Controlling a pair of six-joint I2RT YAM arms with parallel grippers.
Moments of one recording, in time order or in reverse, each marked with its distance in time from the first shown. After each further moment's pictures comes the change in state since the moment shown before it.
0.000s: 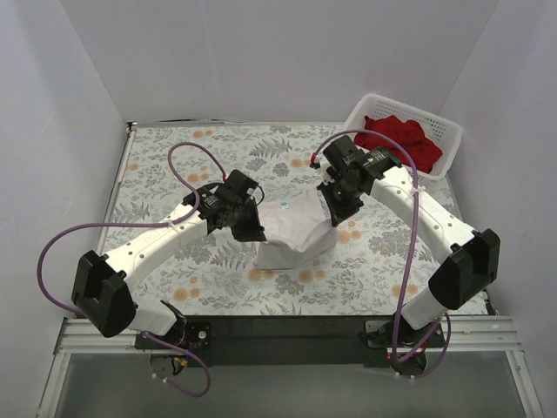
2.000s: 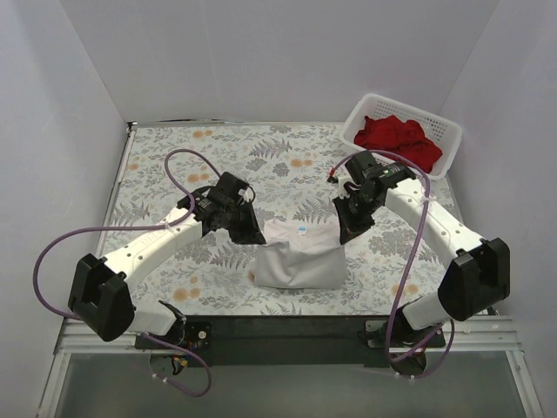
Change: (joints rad) left arm 0.075 -0.036 -0.083 0.080 0.148 0.026; right arm -0.138 -0.090 -0.229 0.053 -0.222 0.005
